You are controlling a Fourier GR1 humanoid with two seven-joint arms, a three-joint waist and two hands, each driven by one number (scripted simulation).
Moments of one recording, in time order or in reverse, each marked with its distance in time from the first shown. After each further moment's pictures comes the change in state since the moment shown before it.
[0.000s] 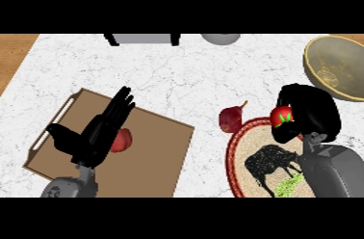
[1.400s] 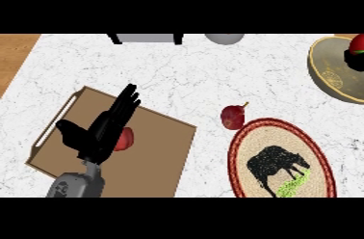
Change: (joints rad) left arm -0.032 -0.045 0.016 0.023 -0.045 -0.023 0.005; right arm -0.359 -0.223 -0.422 0.273 -0.075 -0.111 -0.209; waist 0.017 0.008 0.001
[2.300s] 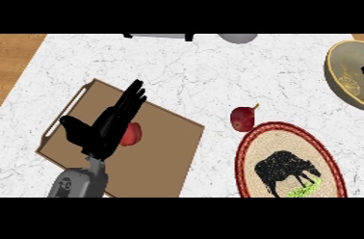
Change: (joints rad) left arm -0.037 -0.013 -0.012 -0.011 -0.001 -0.025 0.020; right arm -0.221 -0.176 -0.092 0.915 0.123 -0.355 -0.248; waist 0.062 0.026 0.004
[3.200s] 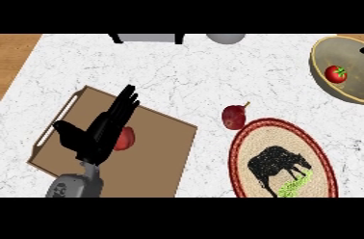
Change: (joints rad) left arm 0.048 0.008 0.025 0.004 0.002 0.005 -0.015; right arm -0.003 0.033 -0.449 0.042 -0.508 -0.084 -0.571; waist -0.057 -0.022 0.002
